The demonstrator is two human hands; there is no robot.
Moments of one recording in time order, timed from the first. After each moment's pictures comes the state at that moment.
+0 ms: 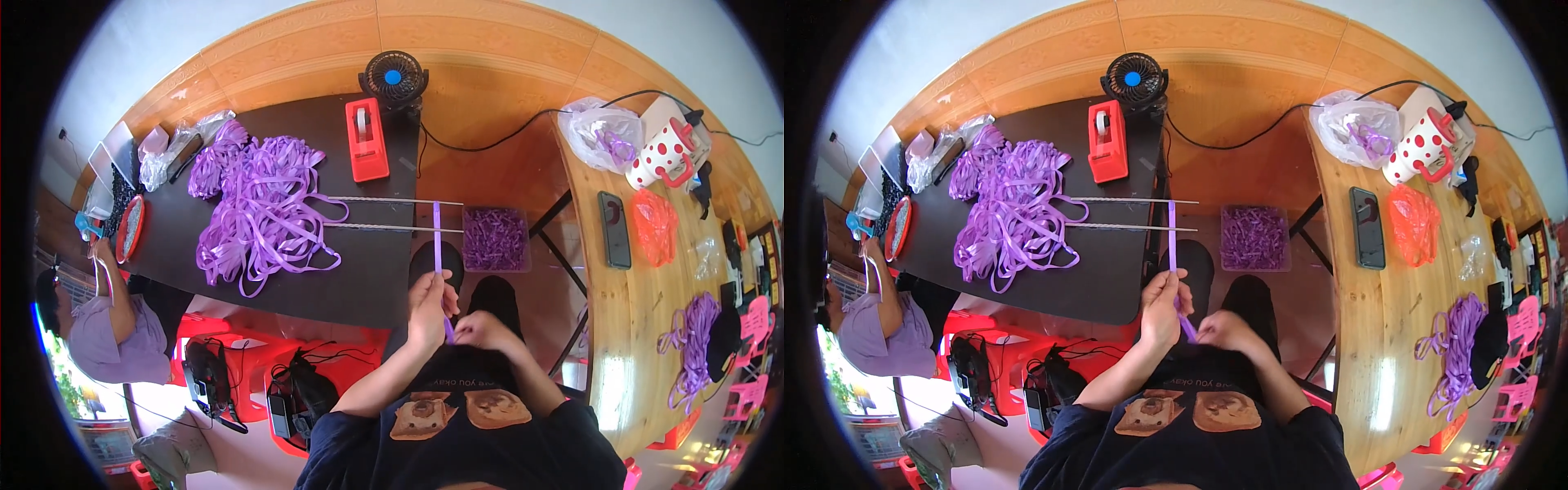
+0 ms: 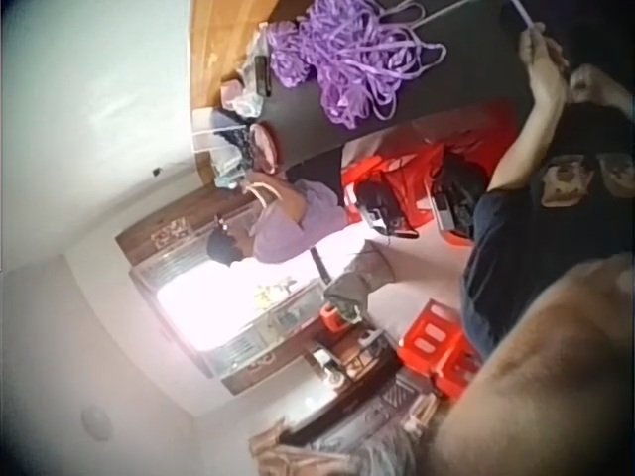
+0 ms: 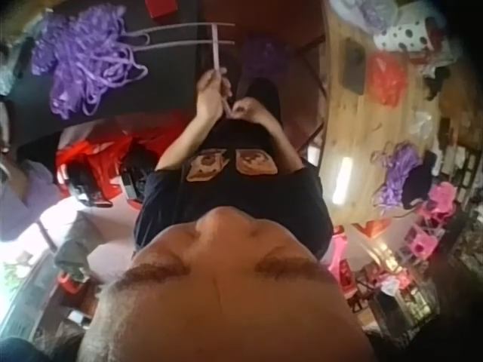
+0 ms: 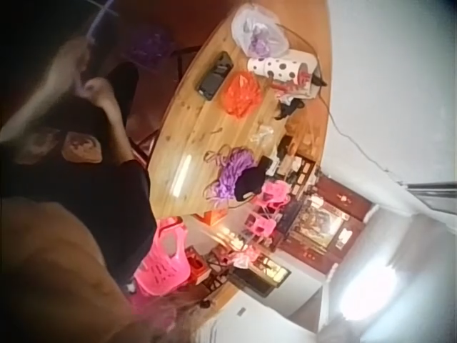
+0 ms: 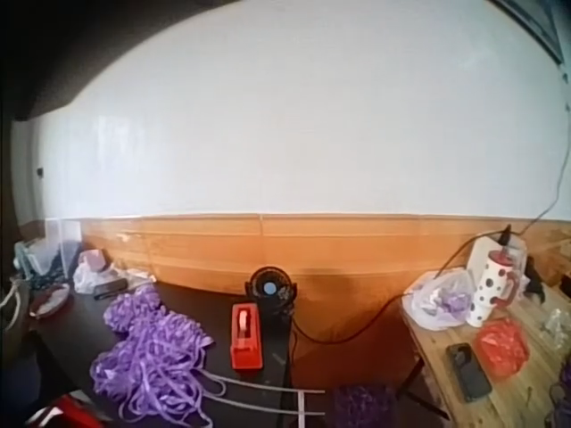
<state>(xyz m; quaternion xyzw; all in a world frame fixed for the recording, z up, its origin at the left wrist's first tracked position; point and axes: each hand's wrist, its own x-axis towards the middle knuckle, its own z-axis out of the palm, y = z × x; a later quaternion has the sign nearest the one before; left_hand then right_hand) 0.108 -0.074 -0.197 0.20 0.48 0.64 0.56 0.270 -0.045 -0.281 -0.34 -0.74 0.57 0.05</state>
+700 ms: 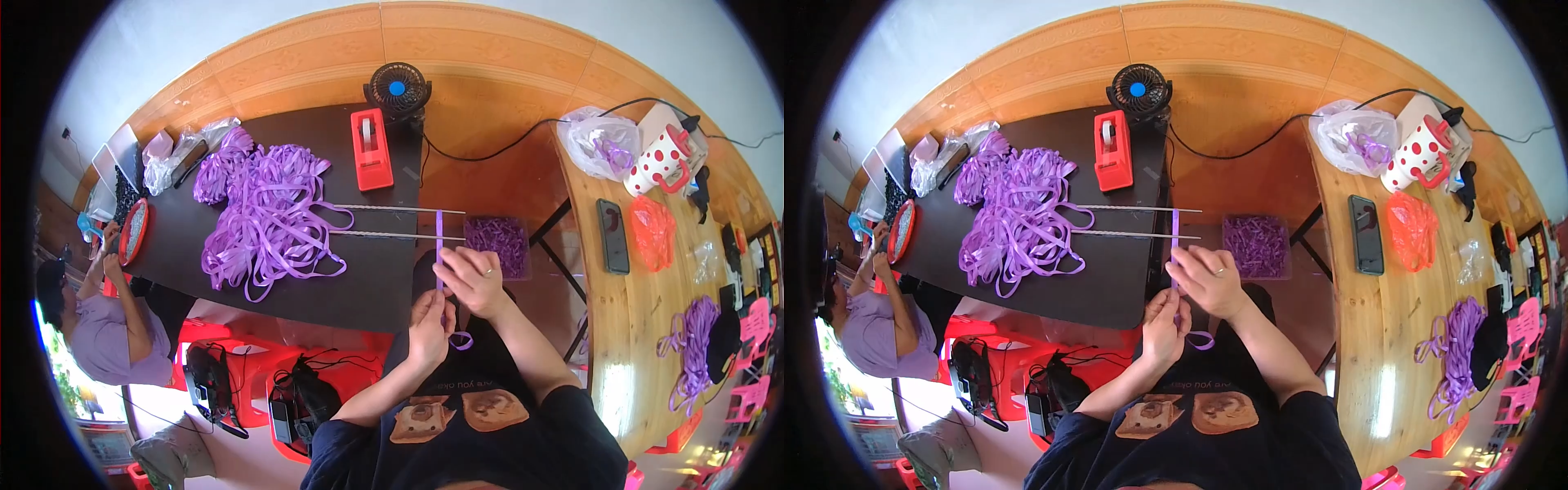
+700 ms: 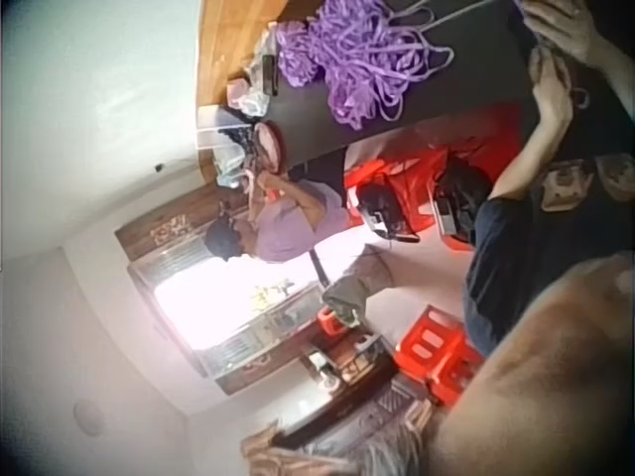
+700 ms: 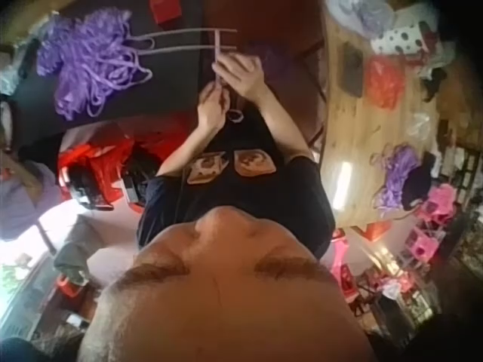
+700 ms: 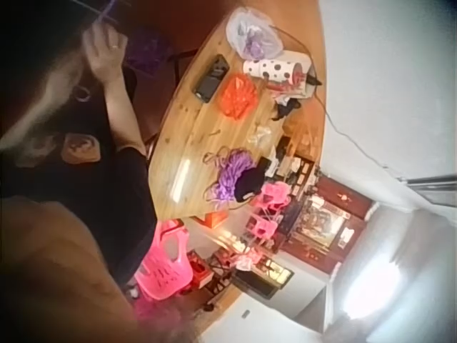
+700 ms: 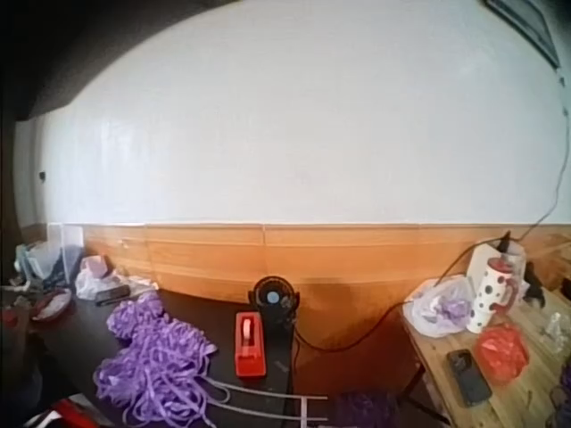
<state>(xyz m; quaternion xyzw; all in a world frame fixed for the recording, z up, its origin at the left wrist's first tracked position) 0.112 -0.092 -0.195 0.13 0.39 0.68 0.60 0.211 0.013 -0.168 -0.16 -0.88 -0.14 0.43</state>
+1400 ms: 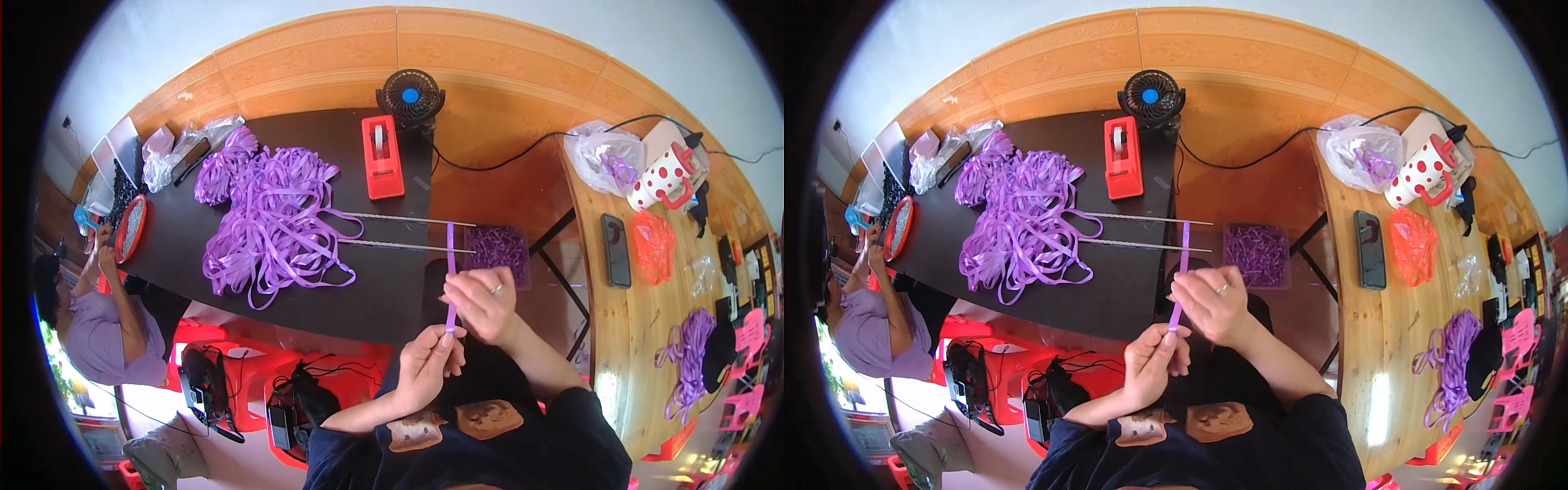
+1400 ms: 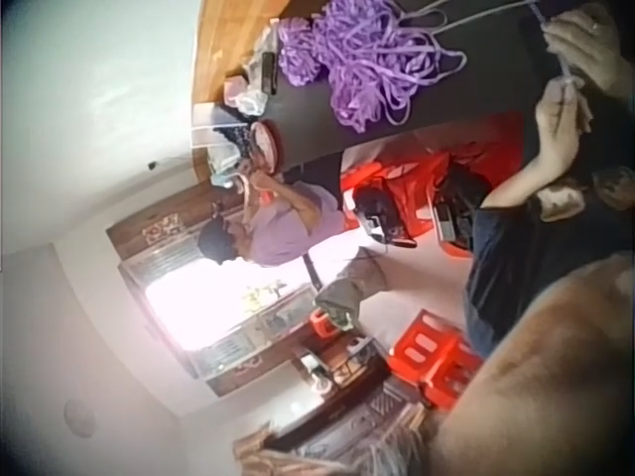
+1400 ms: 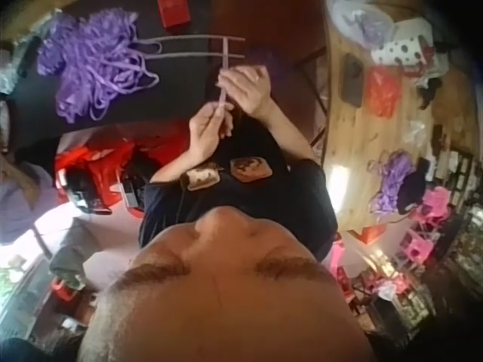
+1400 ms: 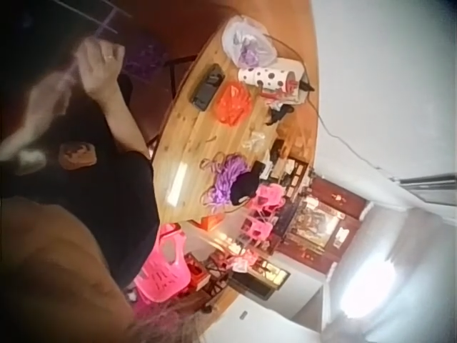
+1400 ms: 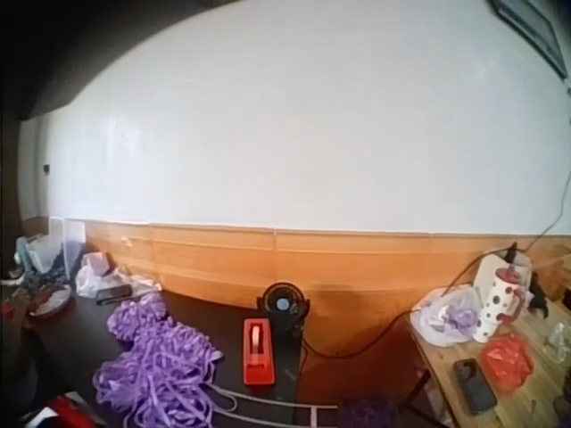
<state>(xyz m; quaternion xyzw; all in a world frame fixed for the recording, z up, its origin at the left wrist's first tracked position) 0.082 -0.138 -0.122 0.38 0.43 0.61 0.55 0.195 -0.005 -0.120 -0.14 -0.87 -0.09 0.46</state>
